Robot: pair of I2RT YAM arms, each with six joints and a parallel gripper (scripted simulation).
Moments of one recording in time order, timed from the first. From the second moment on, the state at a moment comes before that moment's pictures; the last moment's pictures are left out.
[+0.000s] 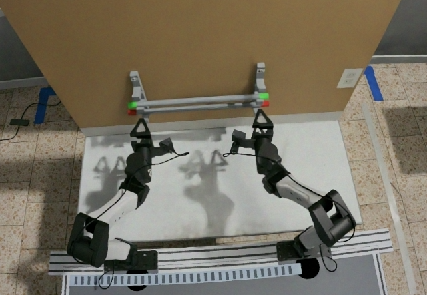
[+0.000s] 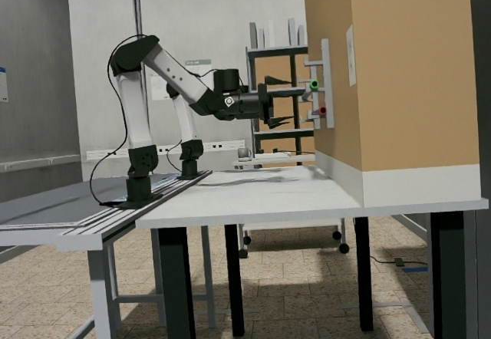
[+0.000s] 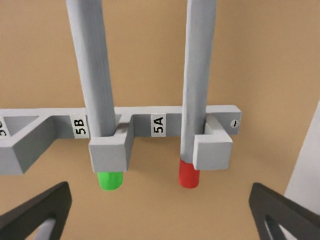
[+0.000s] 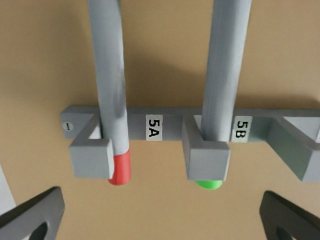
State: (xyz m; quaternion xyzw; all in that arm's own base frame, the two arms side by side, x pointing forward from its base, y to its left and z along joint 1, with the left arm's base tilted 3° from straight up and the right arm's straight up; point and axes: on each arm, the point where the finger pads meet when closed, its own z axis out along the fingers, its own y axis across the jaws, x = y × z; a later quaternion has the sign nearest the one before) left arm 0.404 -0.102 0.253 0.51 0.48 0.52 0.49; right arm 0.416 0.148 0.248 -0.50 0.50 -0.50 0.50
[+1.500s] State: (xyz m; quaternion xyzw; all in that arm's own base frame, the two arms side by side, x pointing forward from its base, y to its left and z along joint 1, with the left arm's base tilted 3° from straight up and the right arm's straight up) left arm 0.405 -0.103 0.321 0.51 0.48 0.52 0.49; right arm 0.415 0.148 0.304 -0.51 0.50 -0.50 0.49
